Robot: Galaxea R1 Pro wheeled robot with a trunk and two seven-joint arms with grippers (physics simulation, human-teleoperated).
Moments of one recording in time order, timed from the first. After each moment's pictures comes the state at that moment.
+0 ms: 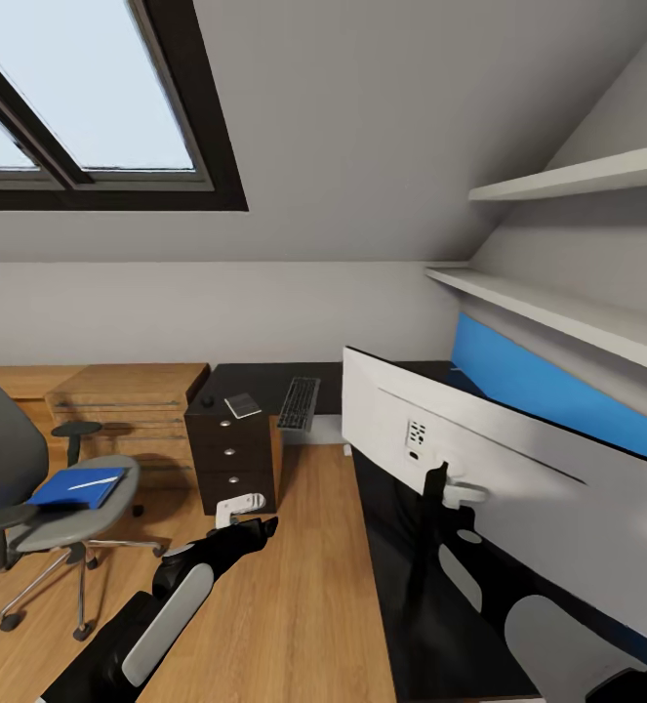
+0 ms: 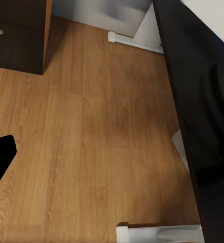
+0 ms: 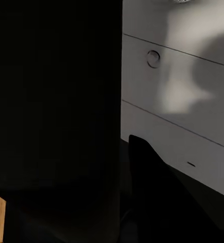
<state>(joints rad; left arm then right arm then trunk) -0.40 0.14 -0.47 -1.31 0.84 0.47 0.43 -0.71 -0.08 0.41 -0.46 -0.50 -0.06 -0.29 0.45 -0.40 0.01</state>
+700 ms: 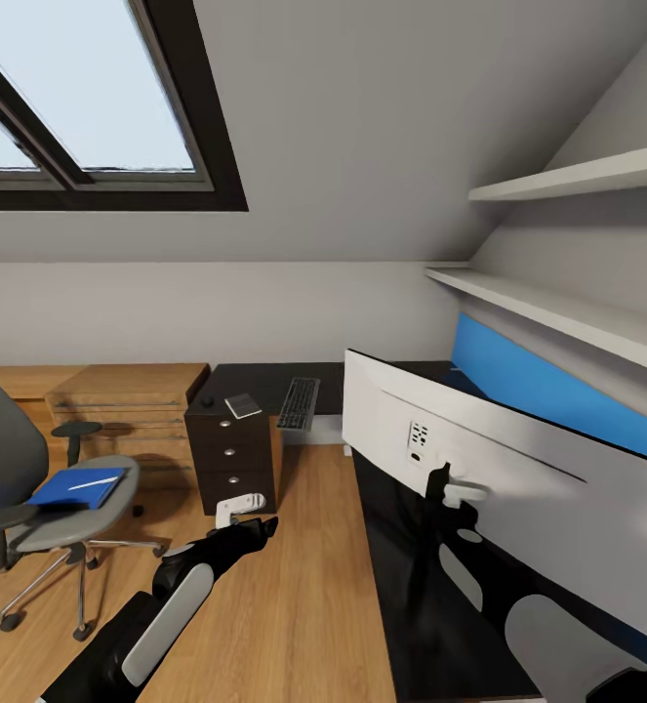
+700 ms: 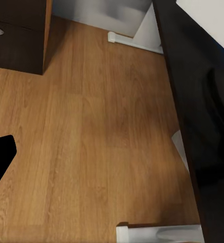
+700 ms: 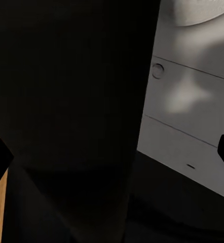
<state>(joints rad) -0.40 0.14 -0.47 -1.31 0.84 0.47 0.43 -0.71 -0.08 0.41 -0.46 -0.50 -0.07 -0.29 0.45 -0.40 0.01</state>
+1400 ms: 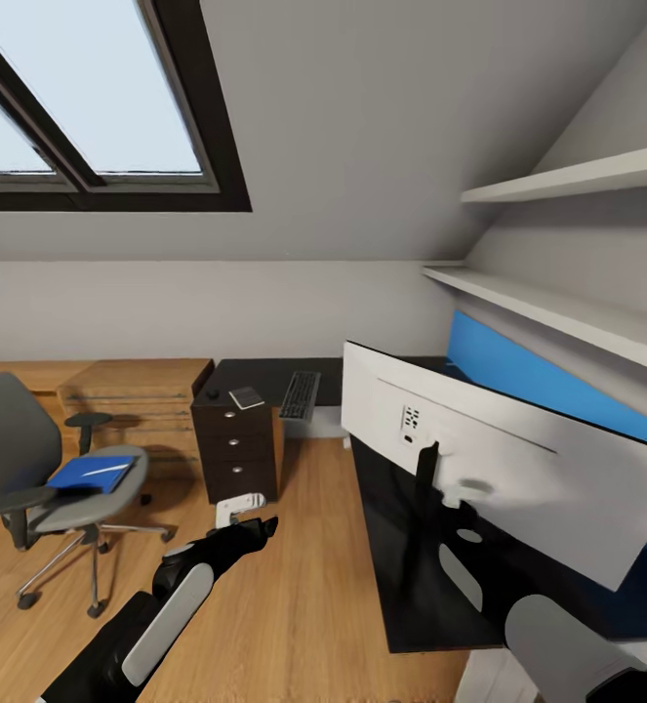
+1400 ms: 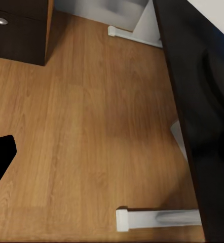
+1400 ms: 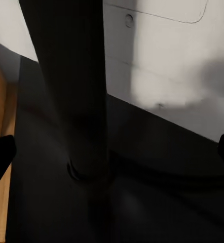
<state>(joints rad) -0.40 0.14 -0.47 -1.31 0.84 0.47 0.43 -0.71 -0.08 0.41 -0.46 -0.50 -0.07 -0.29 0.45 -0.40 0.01</state>
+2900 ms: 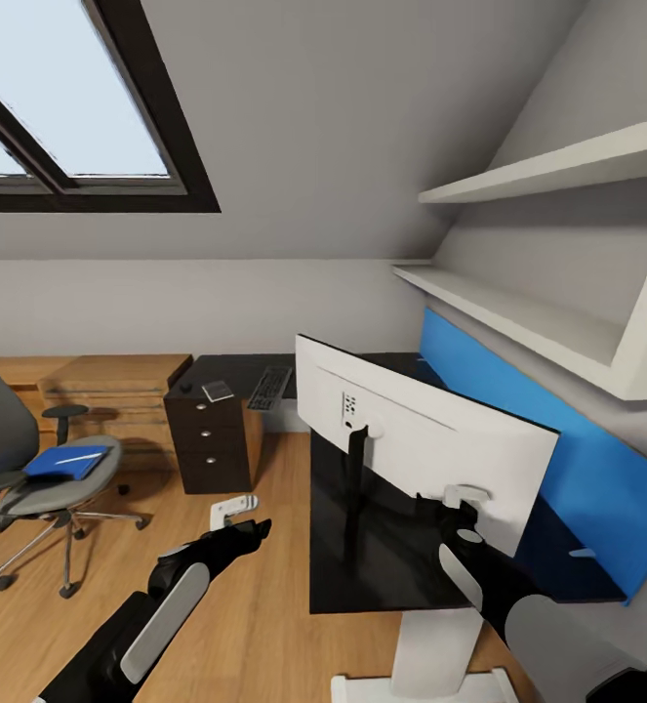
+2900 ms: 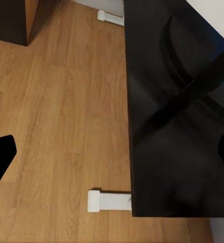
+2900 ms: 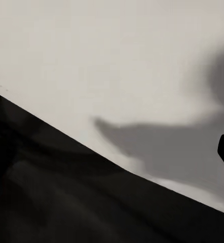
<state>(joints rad) -0.40 0.15 -0.45 -1.28 0.84 0.46 0.43 -0.71 -0.08 0.41 -0.46 -0.50 -0.07 -0.29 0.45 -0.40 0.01</state>
